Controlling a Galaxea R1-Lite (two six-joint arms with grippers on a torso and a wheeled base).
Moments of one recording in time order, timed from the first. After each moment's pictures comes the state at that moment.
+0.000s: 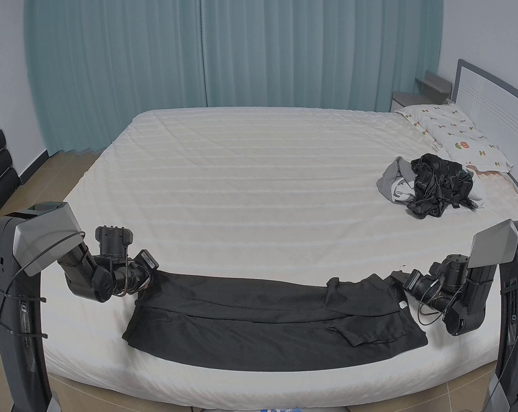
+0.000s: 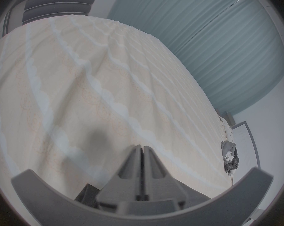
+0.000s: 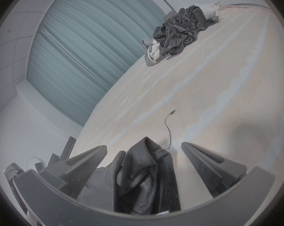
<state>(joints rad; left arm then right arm) -0.04 2.40 -0.97 -0.77 -0.08 -0.81 -0.05 2.55 -0.59 -1.55 0.33 0.65</state>
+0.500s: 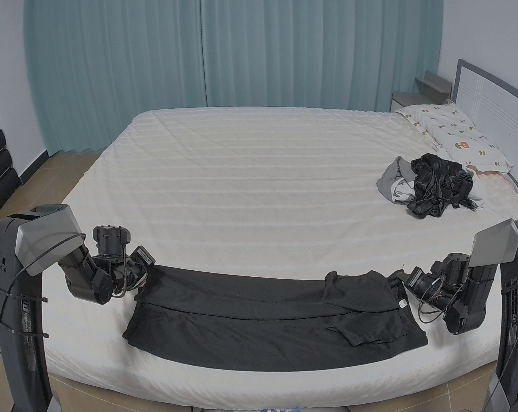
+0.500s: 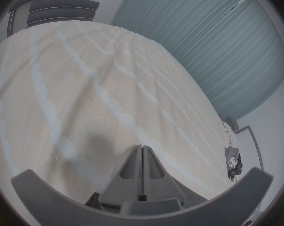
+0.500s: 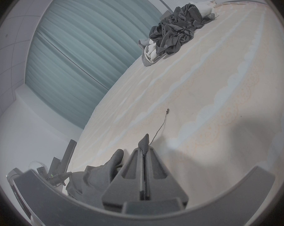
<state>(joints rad) -0.03 2.43 -0.96 -0.87 -0.03 -0.82 -0.06 2.54 -0.60 -1.55 0.32 0.70</state>
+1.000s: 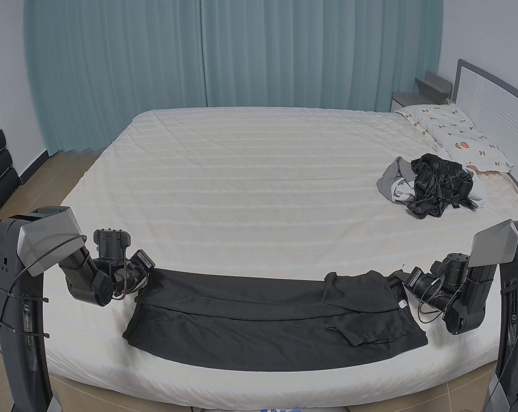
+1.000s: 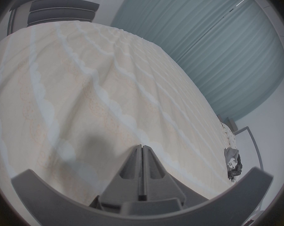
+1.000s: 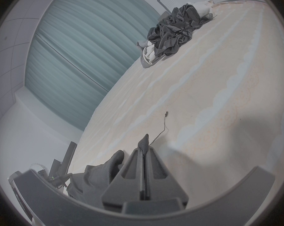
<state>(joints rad) -0.03 2.43 -0.96 -0.86 -0.03 -0.81 -0.06 2.55 -0.60 -1.55 0.32 0.70</state>
